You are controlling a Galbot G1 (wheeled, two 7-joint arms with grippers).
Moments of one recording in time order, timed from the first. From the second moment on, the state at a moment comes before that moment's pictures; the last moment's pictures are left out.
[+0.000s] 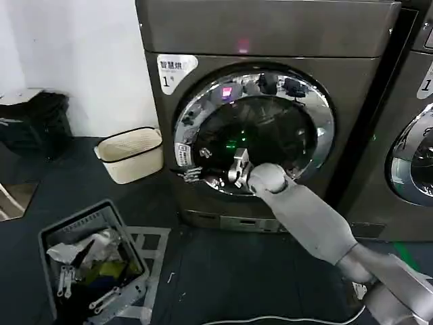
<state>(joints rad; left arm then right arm) 1.90 -1.40 -0.93 -2.22 -0.12 -0.60 0.39 -0.10 1.26 -0.40 1.16 0.69 -0.03 -0.55</state>
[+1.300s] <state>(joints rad) 1.54 -1.07 -0.94 -2.07 -0.39 -0.33 0.59 -0.21 0.90 -0.35 1.66 0.96 -0.12 -0.84</state>
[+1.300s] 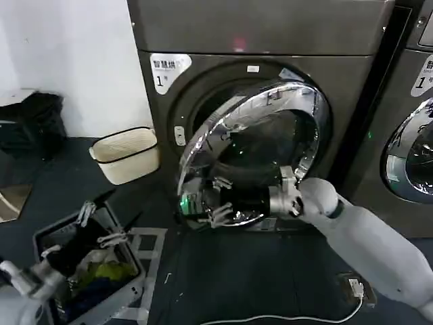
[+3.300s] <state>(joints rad) 0.57 -1.08 0.10 -1.60 -0.34 -0.38 0.62 -1.88 1.27 1.63 2.16 0.66 0.20 -0.43</state>
